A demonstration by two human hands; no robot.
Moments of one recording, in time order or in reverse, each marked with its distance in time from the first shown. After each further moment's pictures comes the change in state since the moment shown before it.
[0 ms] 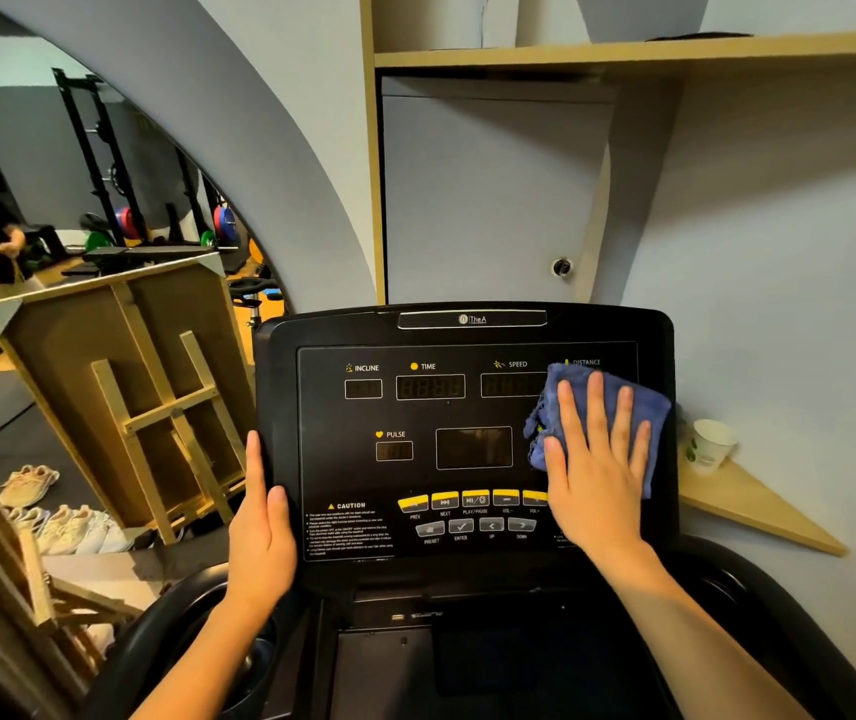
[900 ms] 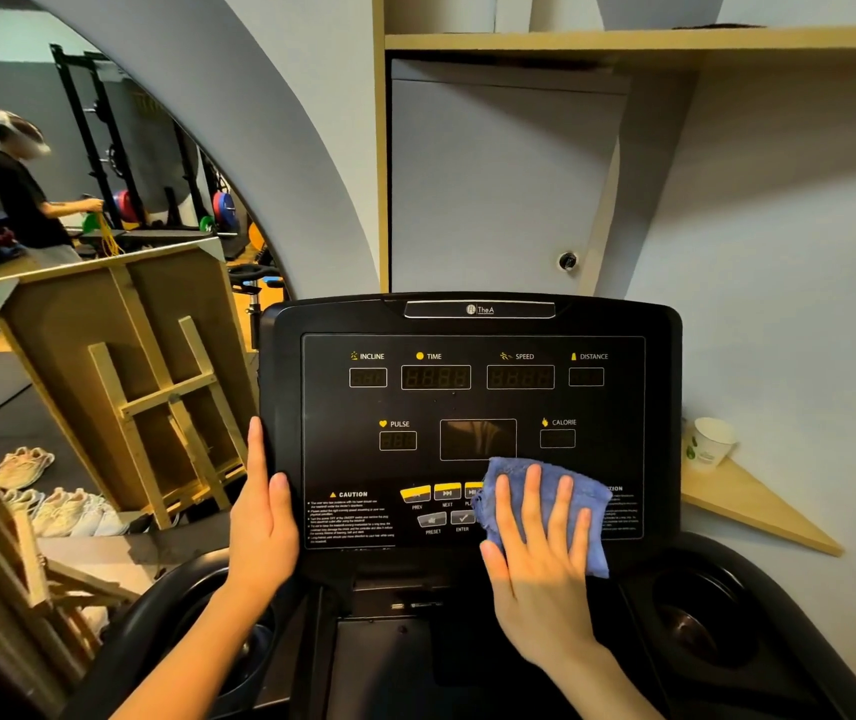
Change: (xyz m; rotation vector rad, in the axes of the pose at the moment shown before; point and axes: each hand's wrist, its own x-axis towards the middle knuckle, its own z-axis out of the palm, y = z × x) left_hand 0.001 -0.002 0.002 -0.007 0.010 0.015; right_hand -0.105 -0.045 0.020 -0.125 -0.177 -0.163
